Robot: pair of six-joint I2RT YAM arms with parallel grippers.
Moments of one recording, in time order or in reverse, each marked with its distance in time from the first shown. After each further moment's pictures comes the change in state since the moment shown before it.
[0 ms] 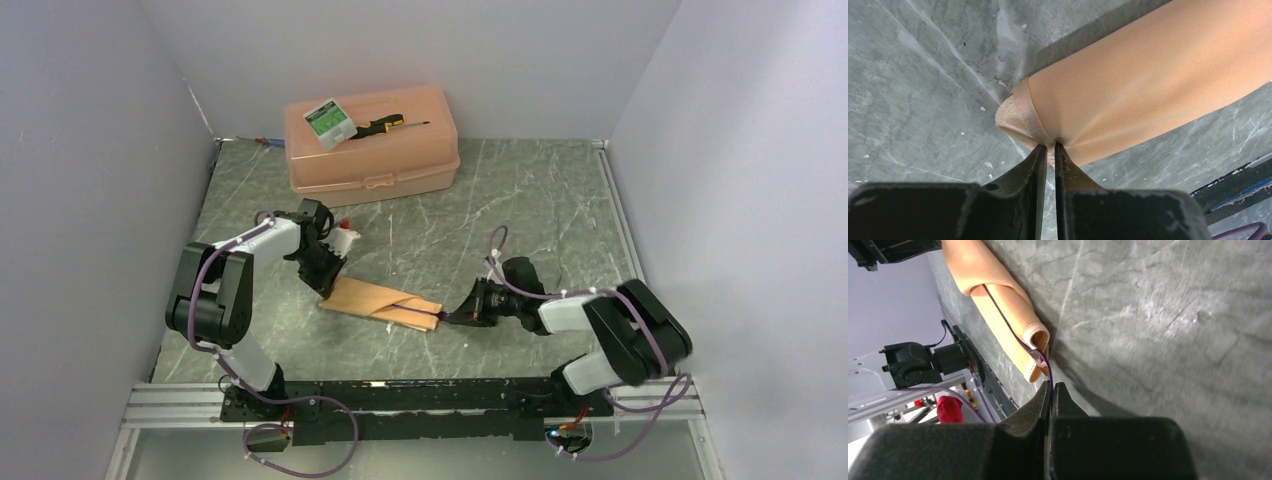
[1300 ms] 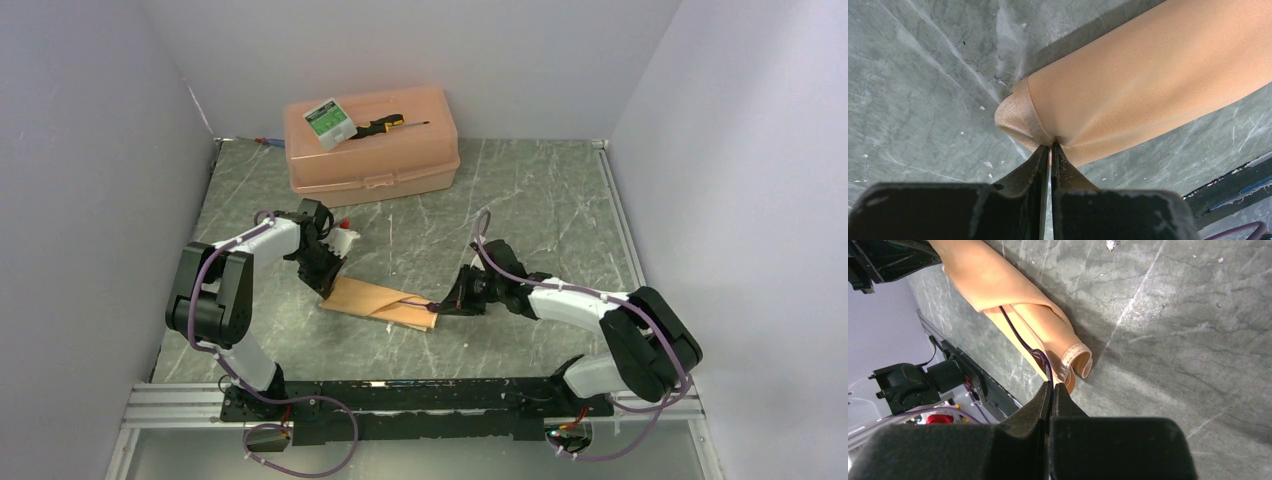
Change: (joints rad) left arm 0.000 0.000 0.000 -0.003 0.001 0.000; right arm 0.155 -0.144 0.235 -0.442 0.222 0.035
